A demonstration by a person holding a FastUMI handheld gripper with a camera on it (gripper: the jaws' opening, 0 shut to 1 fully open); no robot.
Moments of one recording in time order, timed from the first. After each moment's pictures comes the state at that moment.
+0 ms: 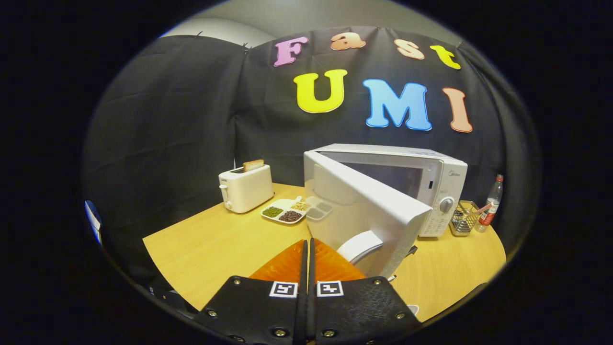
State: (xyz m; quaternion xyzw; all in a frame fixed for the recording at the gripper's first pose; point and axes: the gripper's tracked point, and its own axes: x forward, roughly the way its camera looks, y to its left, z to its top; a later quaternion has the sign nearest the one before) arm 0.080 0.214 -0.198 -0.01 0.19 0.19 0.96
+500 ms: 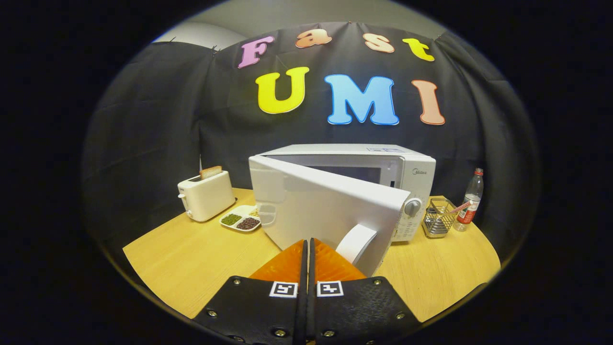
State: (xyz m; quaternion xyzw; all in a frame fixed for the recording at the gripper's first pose) arm 0.143 0.144 -0.212 0.01 0.20 0.11 0.97
